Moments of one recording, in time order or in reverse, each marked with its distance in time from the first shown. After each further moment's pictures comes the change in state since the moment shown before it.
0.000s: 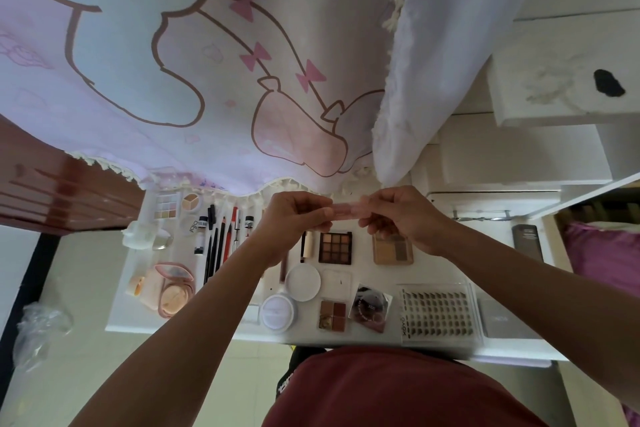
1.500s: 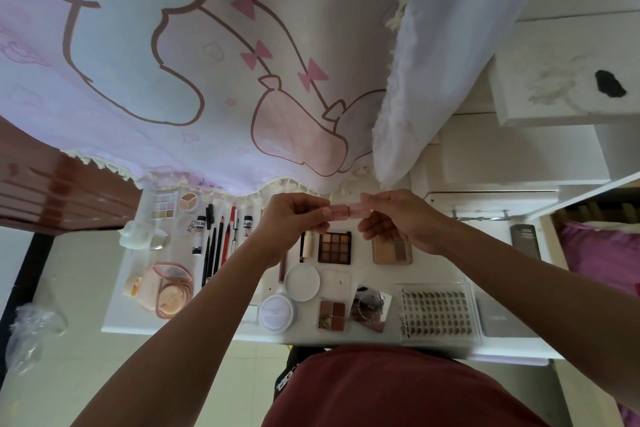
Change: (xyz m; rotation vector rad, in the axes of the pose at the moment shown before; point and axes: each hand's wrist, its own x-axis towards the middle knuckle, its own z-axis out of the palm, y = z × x) left_hand 0.003 -0.005 -0.003 -0.002 0.007 -0.028; right_hand 0.002 -0.002 0.003 0.011 -0.036 0.106
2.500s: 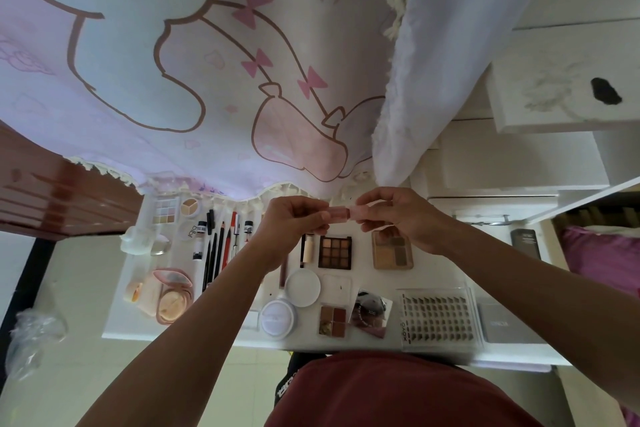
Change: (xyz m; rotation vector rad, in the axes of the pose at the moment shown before) left_hand 0.002 0.000 -0.001 -0.005 0.029 0.014; right_hand 0.004 -0.004 -0.006 -0.045 0.001 -0.070
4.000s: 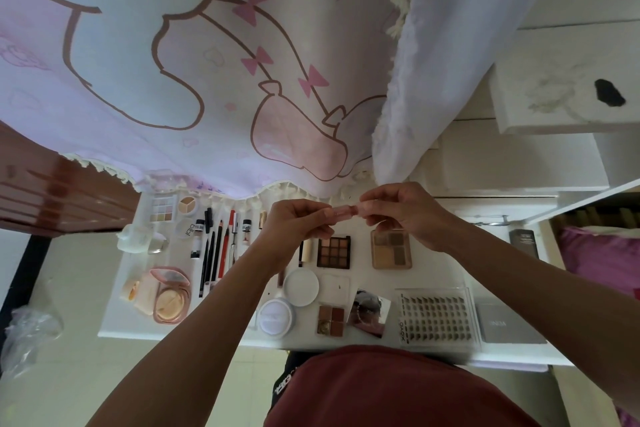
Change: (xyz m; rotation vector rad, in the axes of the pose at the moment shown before) left_hand -0.001 -0.003 0.007 -0.115 -0.032 -0.054; right_hand 0.003 0.003 -0.007 -0.015 0.065 -0.086
